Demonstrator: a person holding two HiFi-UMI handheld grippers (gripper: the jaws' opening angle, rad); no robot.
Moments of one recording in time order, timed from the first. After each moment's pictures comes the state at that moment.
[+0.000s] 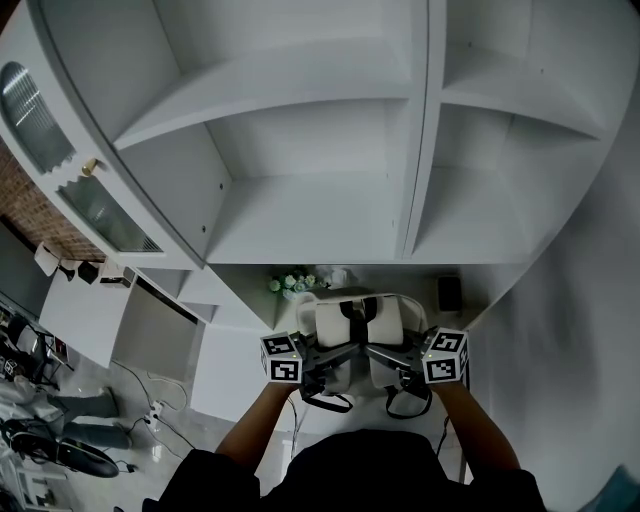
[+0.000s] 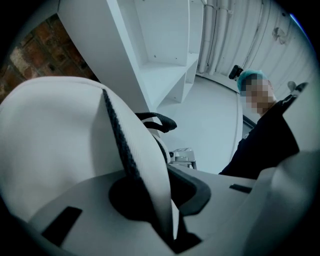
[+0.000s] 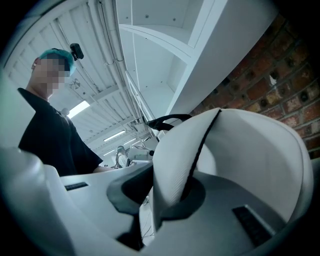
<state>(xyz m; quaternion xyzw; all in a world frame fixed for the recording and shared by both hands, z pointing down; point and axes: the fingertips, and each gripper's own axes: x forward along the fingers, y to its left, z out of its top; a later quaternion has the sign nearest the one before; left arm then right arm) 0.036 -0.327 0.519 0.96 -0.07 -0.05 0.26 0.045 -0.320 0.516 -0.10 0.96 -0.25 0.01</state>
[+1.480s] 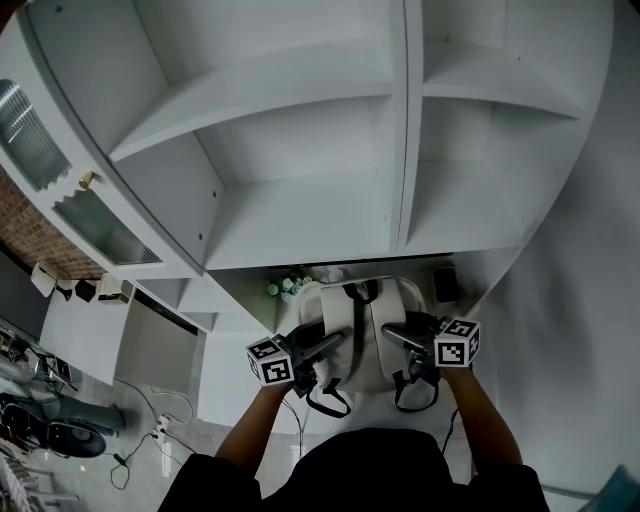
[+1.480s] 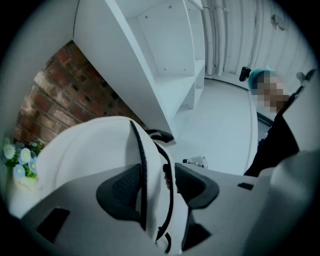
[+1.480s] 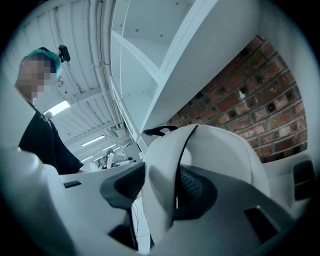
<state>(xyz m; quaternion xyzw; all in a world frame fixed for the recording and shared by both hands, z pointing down) -0.016 -0.355 0.534 0.95 -0.17 -0.06 0.26 0.090 -0.354 0.534 -0.22 0.94 -0.26 0.02</state>
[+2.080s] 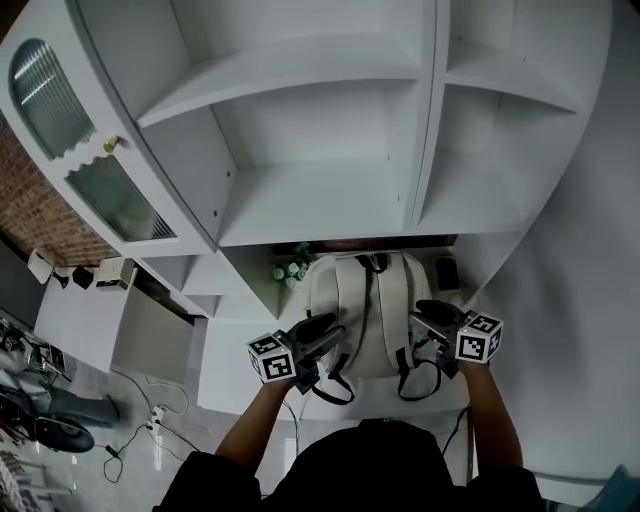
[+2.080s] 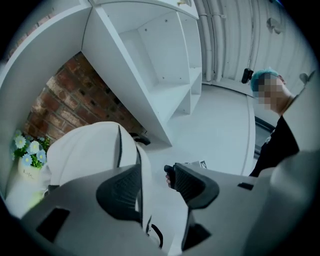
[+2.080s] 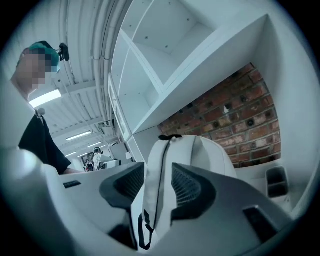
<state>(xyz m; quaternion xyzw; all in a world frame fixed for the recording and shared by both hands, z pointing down) -0.041 -0.318 0.531 0.94 -0.18 -0.09 0.27 0.128 -0.330 0.532 -0.31 0.92 -0.23 0.00</state>
